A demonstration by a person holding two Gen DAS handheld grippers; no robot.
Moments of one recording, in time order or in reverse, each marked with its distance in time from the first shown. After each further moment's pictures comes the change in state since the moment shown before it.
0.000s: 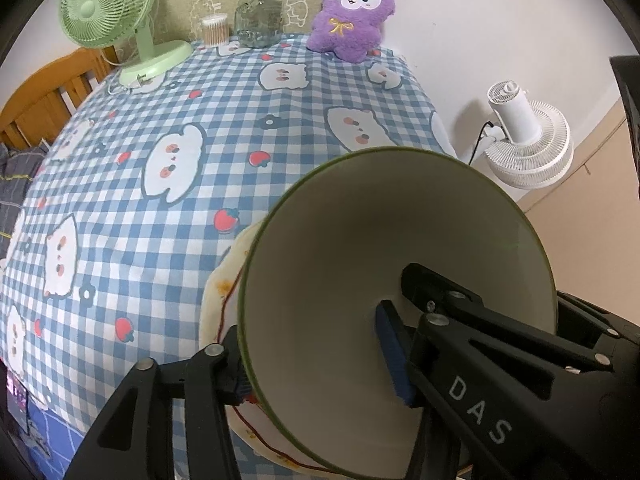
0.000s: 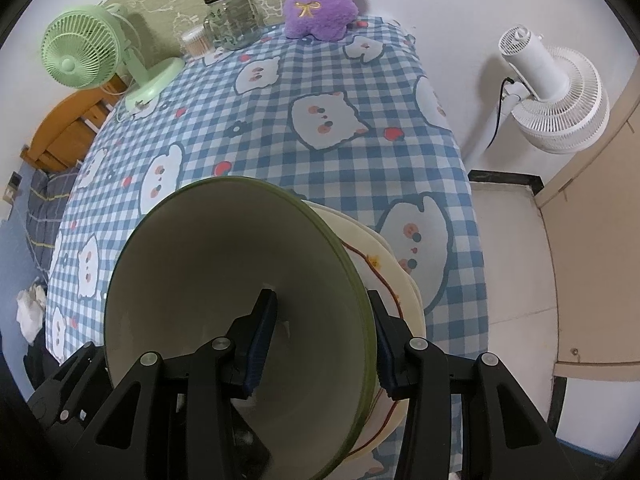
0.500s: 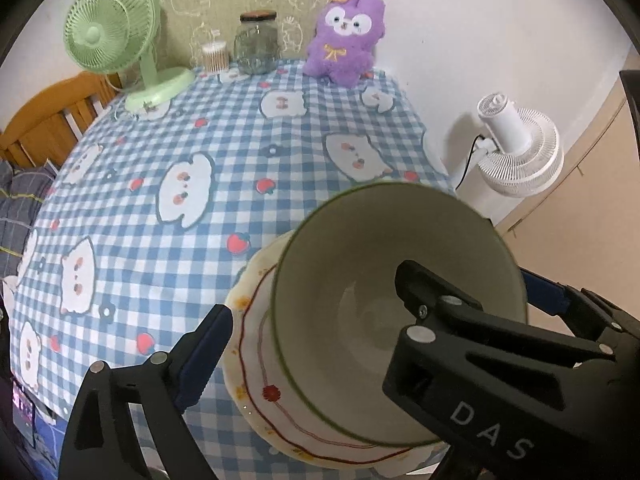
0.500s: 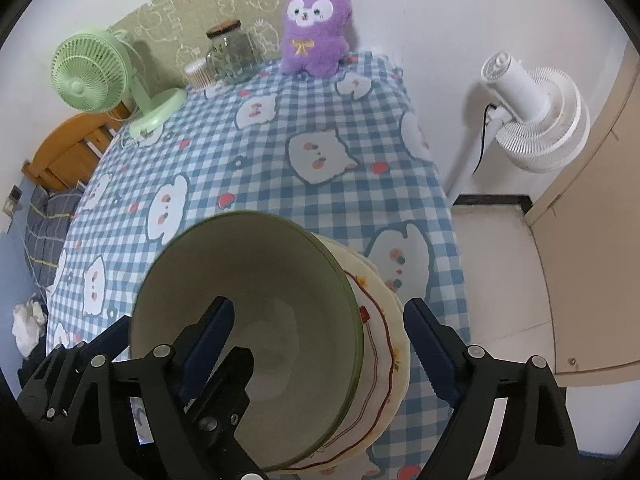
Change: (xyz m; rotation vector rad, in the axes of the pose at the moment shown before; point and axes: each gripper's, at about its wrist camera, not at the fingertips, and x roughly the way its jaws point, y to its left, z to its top) left arm -0.030 -0.001 0.001 0.045 -0.090 0.017; right arm -0.034 0.001 -0.004 0.007 -0.131 -0.035
